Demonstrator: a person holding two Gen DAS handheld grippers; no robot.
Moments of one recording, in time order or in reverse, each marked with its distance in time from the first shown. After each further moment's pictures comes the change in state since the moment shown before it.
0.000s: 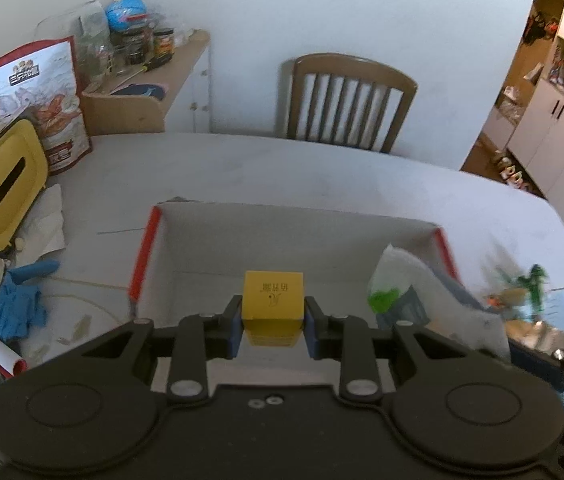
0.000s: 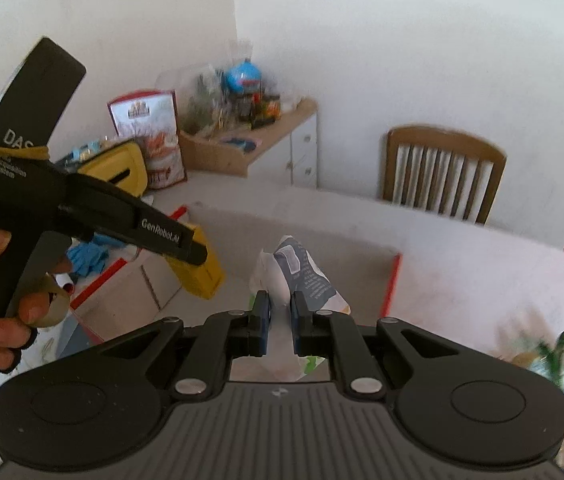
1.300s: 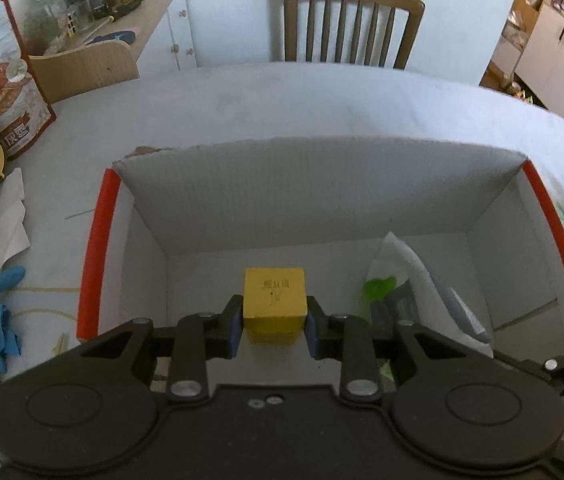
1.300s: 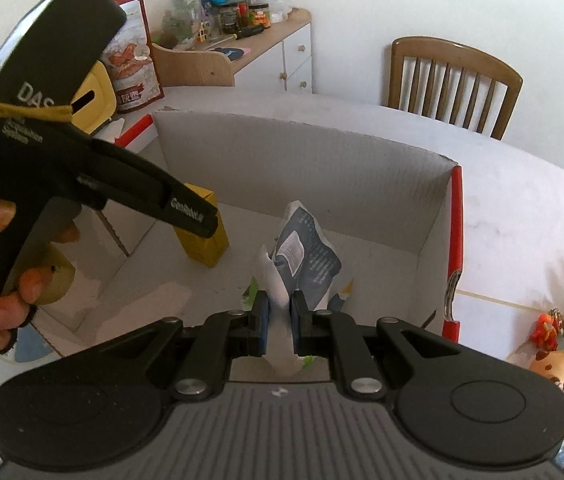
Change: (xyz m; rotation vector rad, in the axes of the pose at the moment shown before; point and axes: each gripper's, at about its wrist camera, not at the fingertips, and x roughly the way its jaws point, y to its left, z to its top) left arm 0.091 0.014 0.004 0.089 0.198 0.054; right arm 0.095 0.008 -0.018 0.060 0.239 -0.036
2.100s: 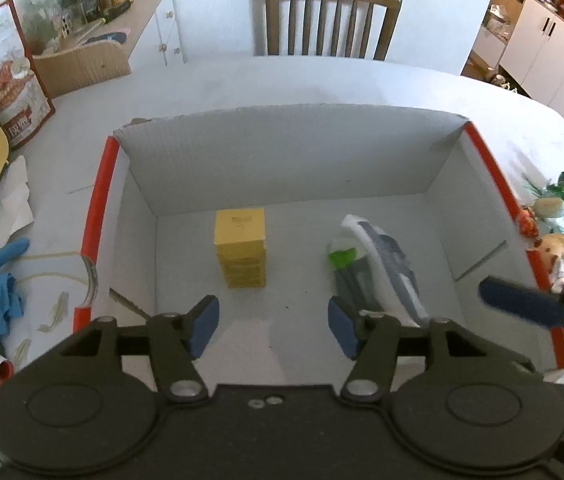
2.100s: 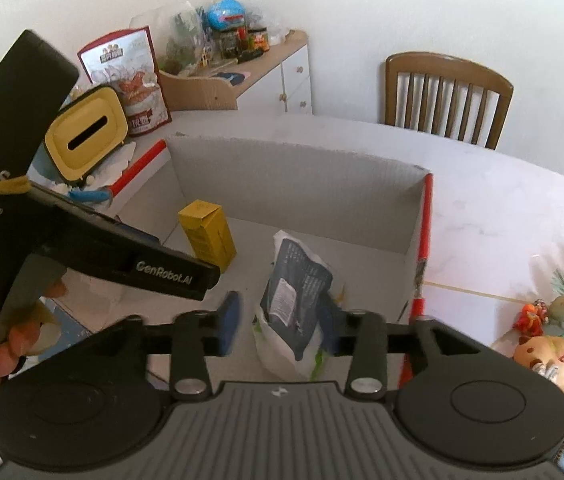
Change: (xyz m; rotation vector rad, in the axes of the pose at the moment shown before) left arm -0.040 -0.019 -0.031 -0.014 -0.014 -0.003; right arm -0.039 -0.005 -0.009 0.035 -0.075 0.010
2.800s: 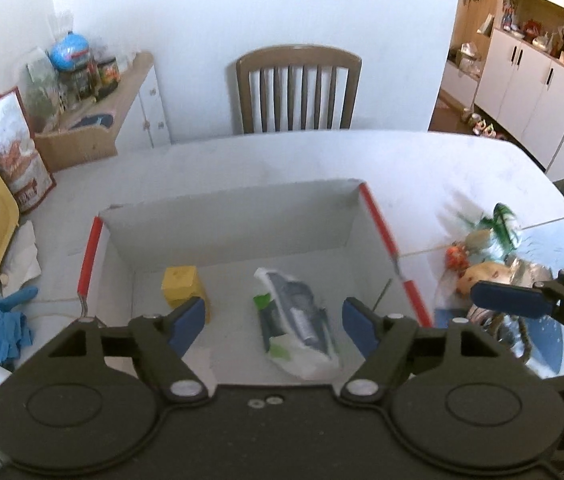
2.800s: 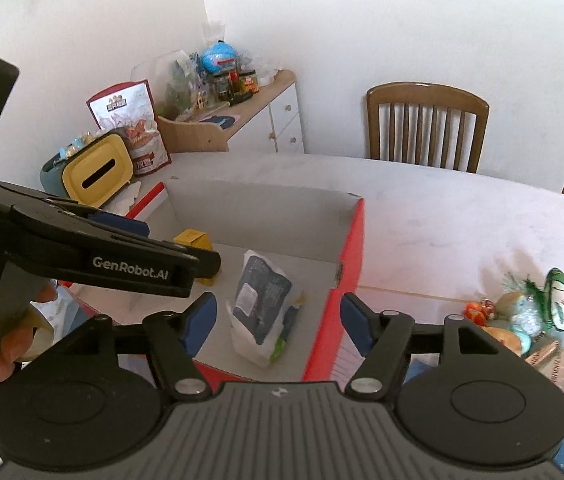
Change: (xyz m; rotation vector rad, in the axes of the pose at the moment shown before) left arm -0.075 -0.068 -0.009 0.037 -0.210 0.009; right arm -0.080 -0.048 -0.015 0.045 -0.105 0.025
